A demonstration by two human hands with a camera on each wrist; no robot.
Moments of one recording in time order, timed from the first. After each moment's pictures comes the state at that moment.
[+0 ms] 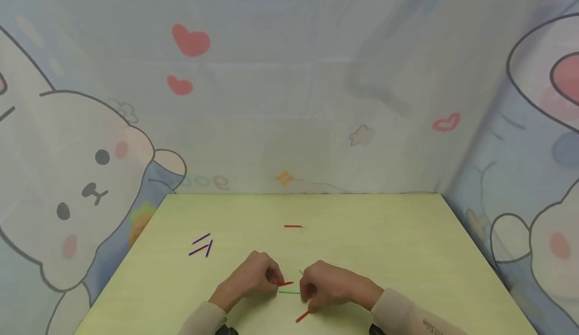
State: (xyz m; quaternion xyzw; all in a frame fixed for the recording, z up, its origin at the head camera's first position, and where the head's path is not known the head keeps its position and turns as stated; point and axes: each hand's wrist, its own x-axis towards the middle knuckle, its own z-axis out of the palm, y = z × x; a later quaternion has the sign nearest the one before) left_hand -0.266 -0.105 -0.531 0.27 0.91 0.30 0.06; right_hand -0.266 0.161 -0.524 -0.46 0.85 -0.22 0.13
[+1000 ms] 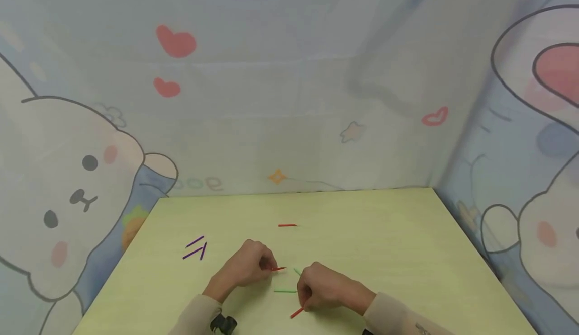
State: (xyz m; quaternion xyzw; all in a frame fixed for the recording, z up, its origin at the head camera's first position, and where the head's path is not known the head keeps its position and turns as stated) left_hand -0.286 -0.105 -0.514 0.32 0.91 0.25 0.02; right_hand -0.252 0.156 -0.527 -0.41 0.87 -0.24 0.13
